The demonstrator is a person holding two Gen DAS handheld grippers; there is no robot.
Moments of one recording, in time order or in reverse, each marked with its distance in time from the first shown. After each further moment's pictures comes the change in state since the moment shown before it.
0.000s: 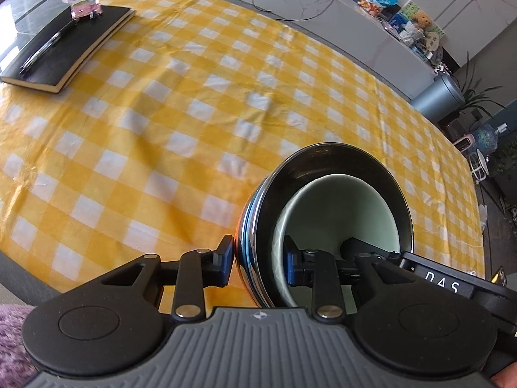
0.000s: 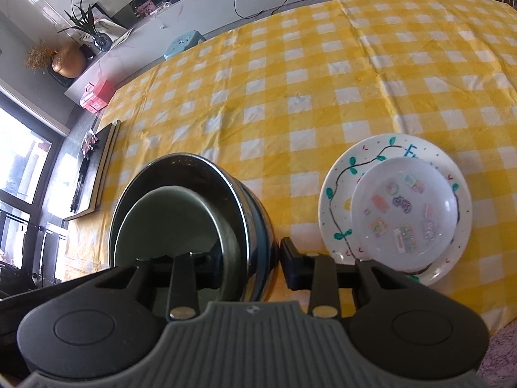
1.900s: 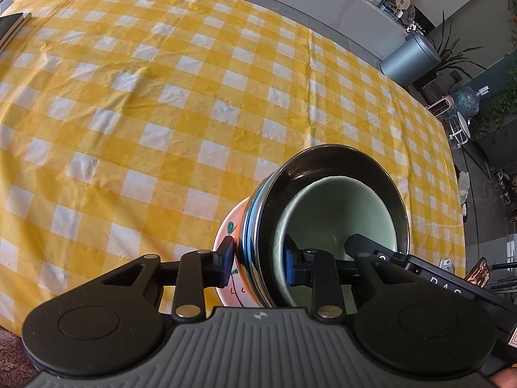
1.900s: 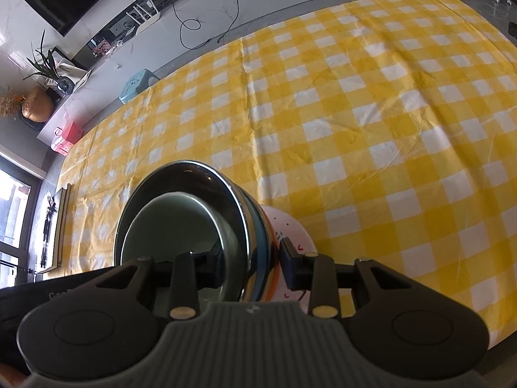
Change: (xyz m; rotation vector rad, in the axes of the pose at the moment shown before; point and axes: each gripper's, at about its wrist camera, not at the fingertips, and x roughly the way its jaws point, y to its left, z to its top) left arm 0.073 -0.114 0.016 0.074 0.115 -0.059; right arm -0.032 -0.120 0.053 0.112 -0.053 -0.067
